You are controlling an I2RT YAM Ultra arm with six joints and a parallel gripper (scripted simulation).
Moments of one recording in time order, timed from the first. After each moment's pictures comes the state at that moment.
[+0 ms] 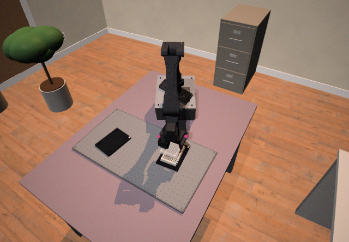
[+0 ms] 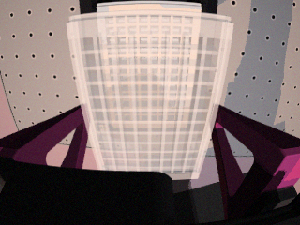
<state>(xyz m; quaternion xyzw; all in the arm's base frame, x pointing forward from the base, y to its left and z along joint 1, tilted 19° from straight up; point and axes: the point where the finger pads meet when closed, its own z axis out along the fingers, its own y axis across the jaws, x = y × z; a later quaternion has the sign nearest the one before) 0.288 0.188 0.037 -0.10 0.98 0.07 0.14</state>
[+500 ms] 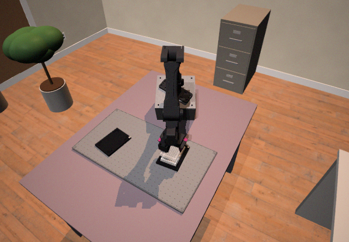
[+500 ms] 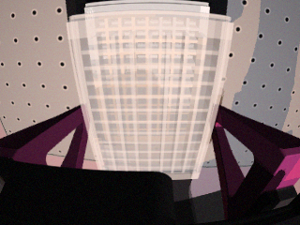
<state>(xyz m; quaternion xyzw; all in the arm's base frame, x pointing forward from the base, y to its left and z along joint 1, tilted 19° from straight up) 0.293 0.192 0.011 -0.10 0.98 0.07 0.13</state>
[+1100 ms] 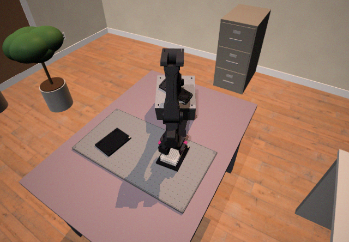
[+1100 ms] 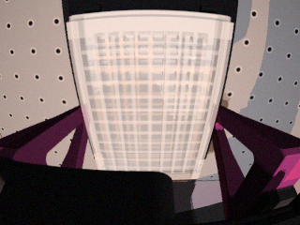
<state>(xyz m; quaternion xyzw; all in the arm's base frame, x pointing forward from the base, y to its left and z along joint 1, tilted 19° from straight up) 0.302 0.197 -0.001 -0.10 0.98 0.08 0.14</state>
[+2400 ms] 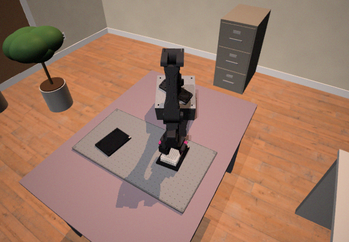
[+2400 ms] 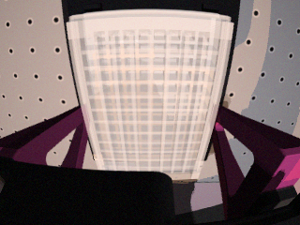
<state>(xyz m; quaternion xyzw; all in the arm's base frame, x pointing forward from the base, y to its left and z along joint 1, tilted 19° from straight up) 0.301 0.198 -0.003 -0.10 0.98 0.08 0.14</state>
